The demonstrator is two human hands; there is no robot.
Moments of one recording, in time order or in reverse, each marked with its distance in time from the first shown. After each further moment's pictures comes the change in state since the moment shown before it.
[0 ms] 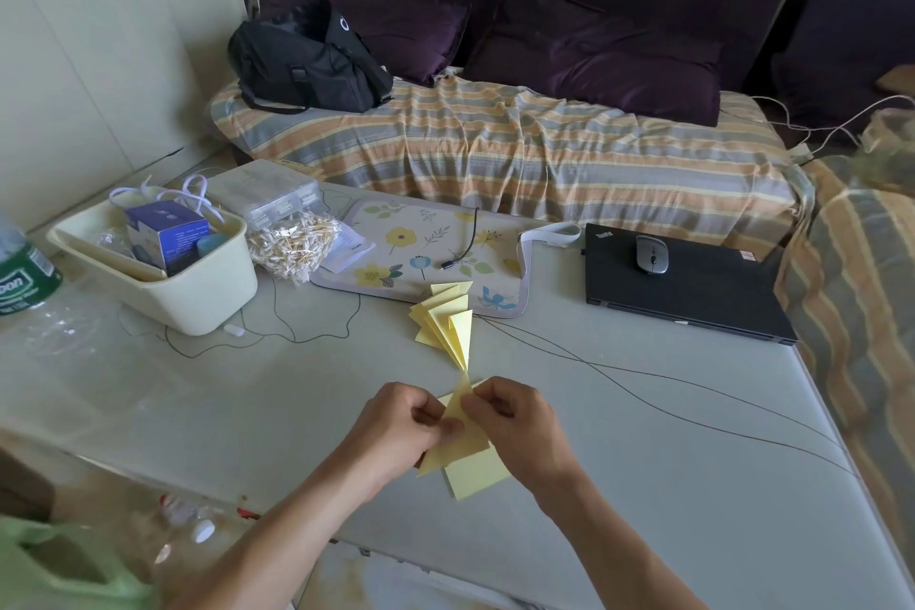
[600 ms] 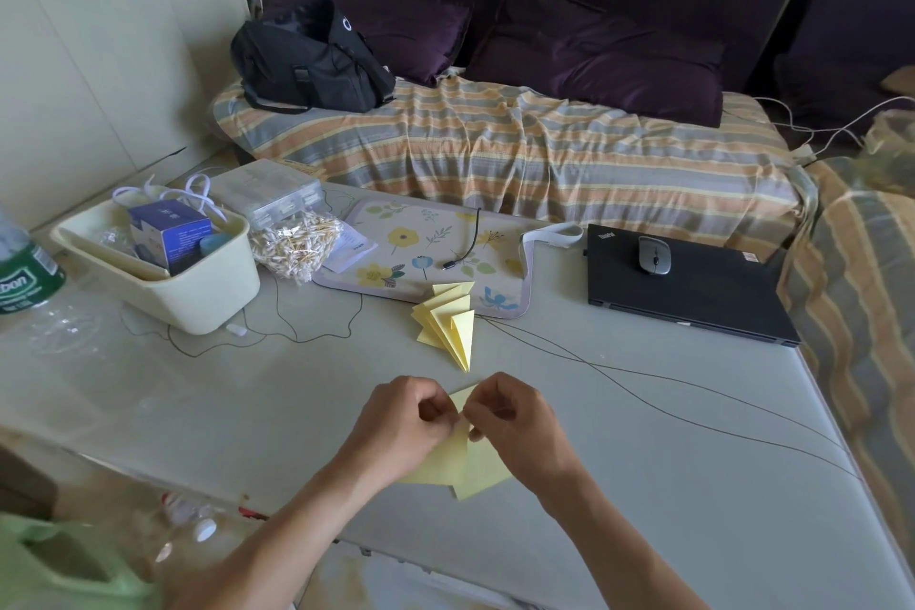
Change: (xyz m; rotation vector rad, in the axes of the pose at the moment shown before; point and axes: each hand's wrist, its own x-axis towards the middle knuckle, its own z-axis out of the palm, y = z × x) left_hand -0.003 0.007 0.000 0.250 0.127 0.190; right_hand -0.005 -0.005 -0.004 0.037 -0.041 0.011
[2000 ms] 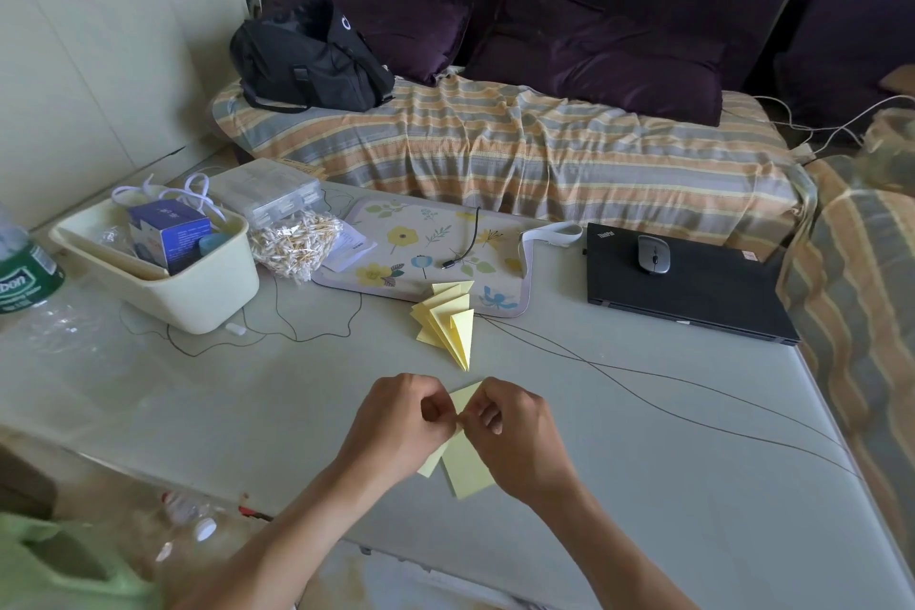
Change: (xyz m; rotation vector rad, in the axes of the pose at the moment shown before) left_hand -0.001 0.002 -0.002 0.127 0.066 0.103; right_hand 0.004 0.012 0.012 -0.336 0.130 -0.253
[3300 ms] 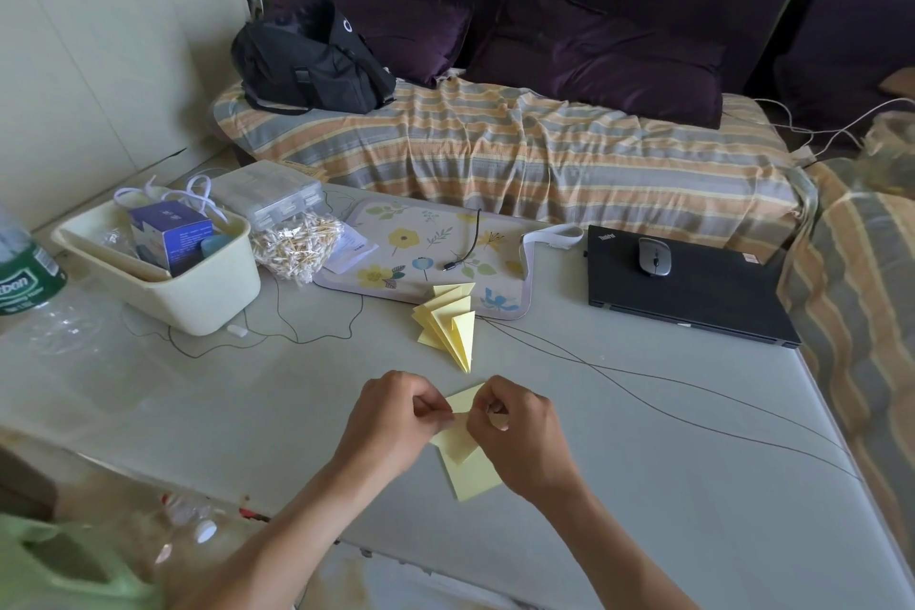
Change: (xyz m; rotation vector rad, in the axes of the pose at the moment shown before) left_hand 0.003 -0.002 -0.003 -0.078 -0.017 -0.117; right_hand 0.002 0.003 -0.002 0.071 0.029 -0.004
